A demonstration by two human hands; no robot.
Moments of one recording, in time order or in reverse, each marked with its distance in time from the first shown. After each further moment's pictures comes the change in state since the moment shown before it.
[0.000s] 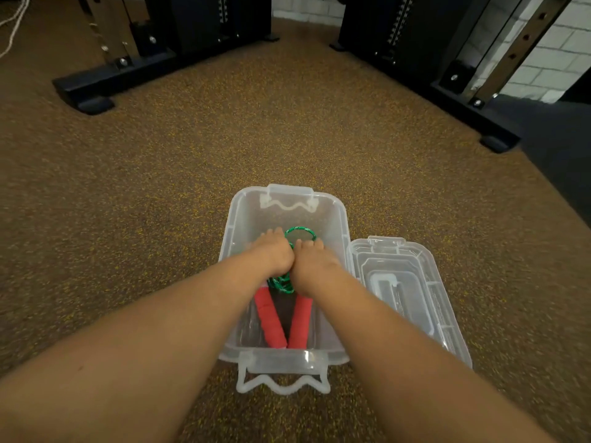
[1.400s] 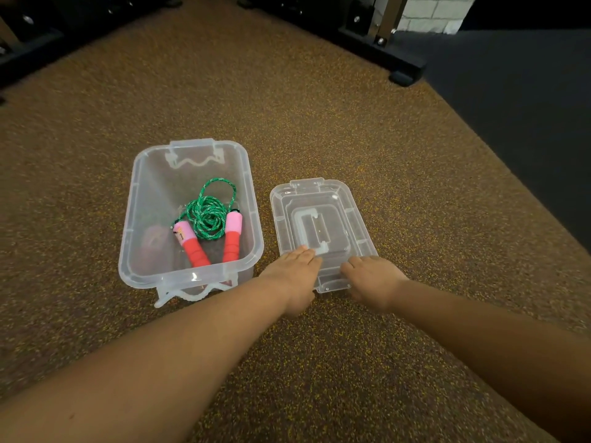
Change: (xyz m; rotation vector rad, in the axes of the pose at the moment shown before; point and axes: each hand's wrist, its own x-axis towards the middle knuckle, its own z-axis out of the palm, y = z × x) left_hand -0.141 0.102 0.123 0.527 -0.213 0.620; right_hand -0.172 0.198 0.123 -0.116 0.080 -0.142
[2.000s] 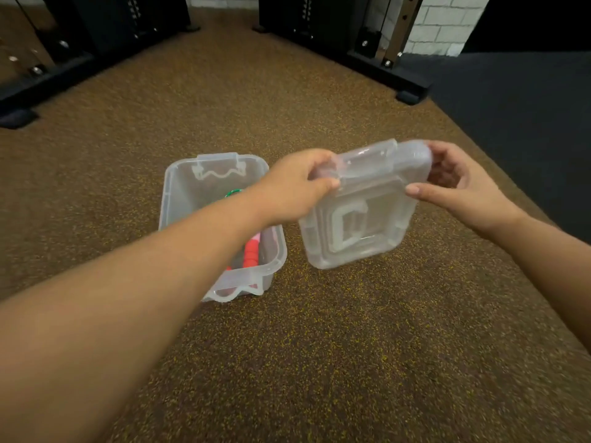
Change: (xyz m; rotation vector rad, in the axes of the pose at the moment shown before) left_hand -0.045 -0.030 -0.132 -0.869 0.544 0.127; right_hand -0.052 0.053 -0.142 1.179 0.617 0.089
